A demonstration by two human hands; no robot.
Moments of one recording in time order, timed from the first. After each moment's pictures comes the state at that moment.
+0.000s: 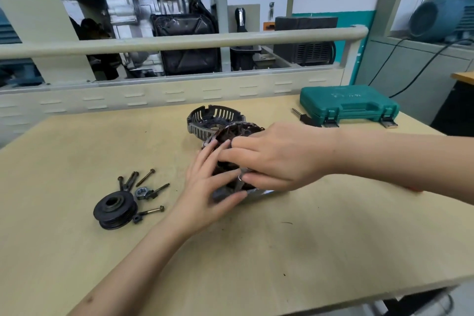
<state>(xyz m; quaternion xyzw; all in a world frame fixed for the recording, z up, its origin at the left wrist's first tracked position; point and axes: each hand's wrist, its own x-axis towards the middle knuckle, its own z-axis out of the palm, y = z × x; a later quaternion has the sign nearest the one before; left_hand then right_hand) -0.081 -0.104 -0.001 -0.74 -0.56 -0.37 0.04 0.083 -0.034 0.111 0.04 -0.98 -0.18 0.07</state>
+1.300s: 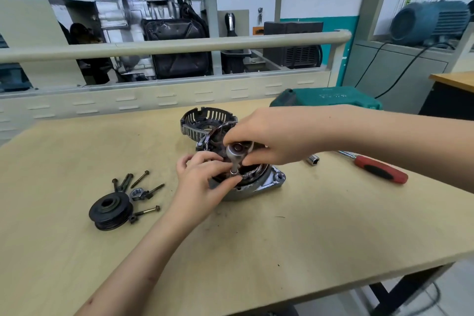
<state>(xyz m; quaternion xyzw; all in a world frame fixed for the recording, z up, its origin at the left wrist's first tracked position) -0.065 -0.107 0.011 -0.66 -0.59 -0.47 0.04 0.080 -0.046 0.140 -0.13 -0.99 -0.08 -0.04</state>
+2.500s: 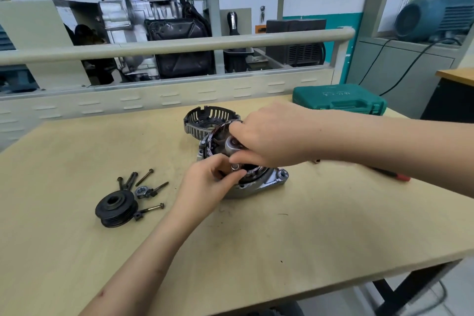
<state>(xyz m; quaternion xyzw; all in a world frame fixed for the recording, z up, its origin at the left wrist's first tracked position) -0.059 -0.110 0.020 -0.62 -0.60 -0.49 -0.08 0.075 -0.063 0.137 -0.19 -0.96 -0.22 -0.03</state>
